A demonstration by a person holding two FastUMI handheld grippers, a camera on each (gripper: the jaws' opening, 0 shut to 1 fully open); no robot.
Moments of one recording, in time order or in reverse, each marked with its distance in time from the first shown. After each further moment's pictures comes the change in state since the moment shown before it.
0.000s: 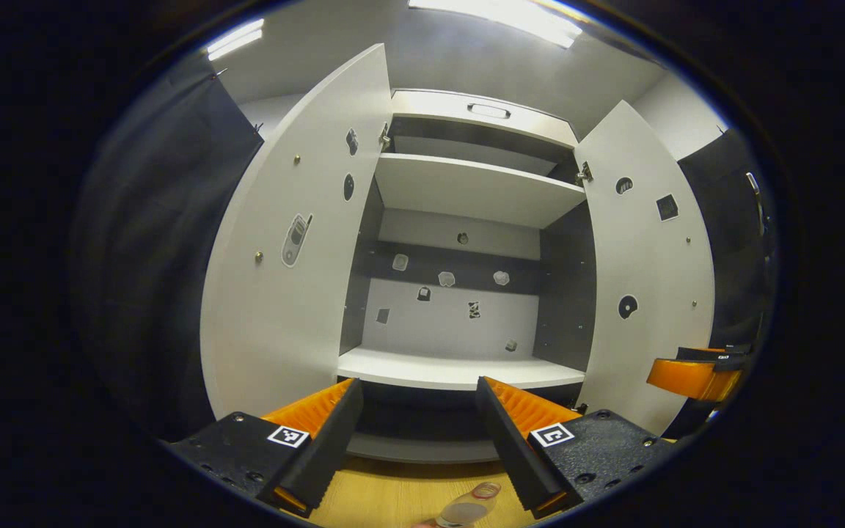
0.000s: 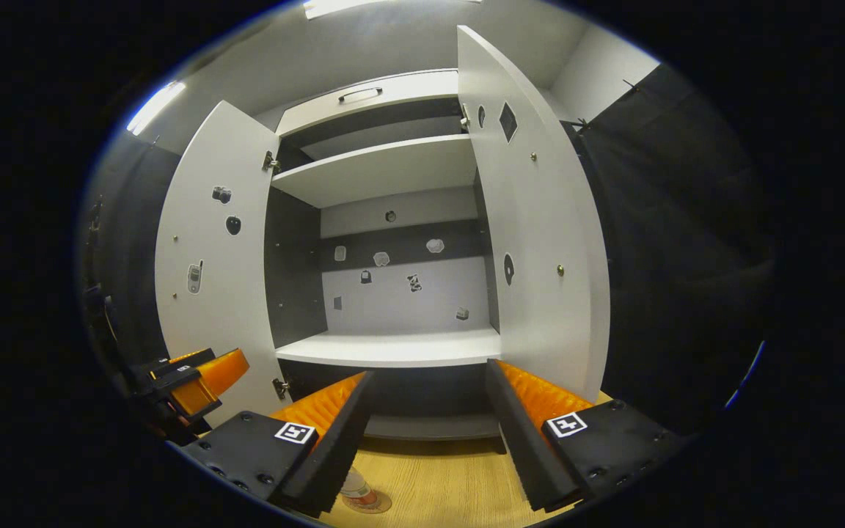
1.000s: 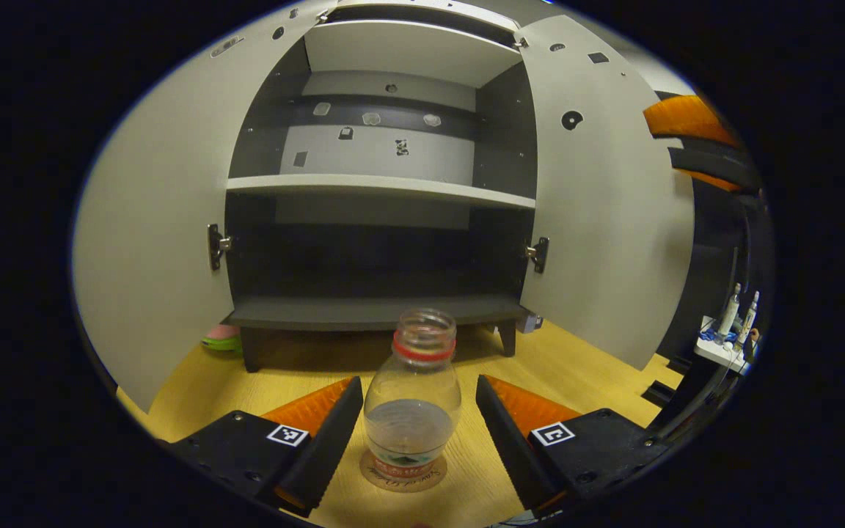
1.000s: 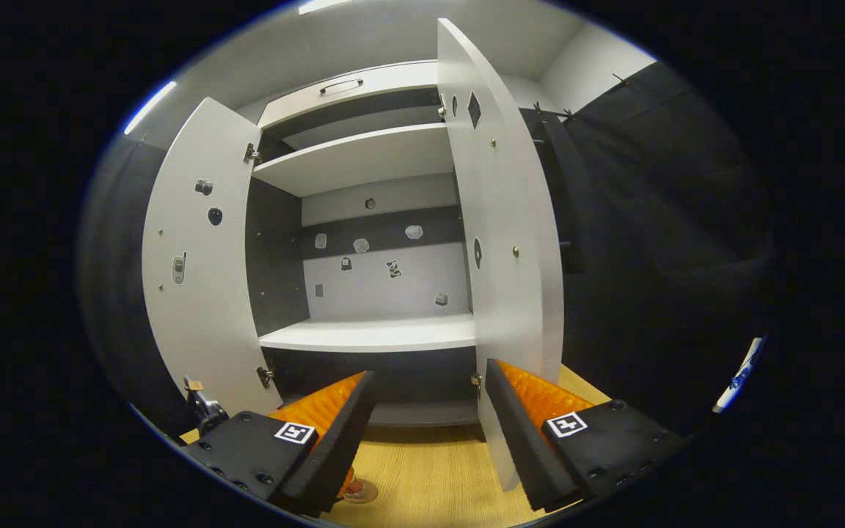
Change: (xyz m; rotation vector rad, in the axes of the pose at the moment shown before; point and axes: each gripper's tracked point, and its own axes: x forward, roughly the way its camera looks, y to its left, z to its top) left arm -0.038 -0.065 -0.259 0.051 0.482 -0.261; right arm -0.011 -0.023 -0.013 0.009 0.060 -0.057
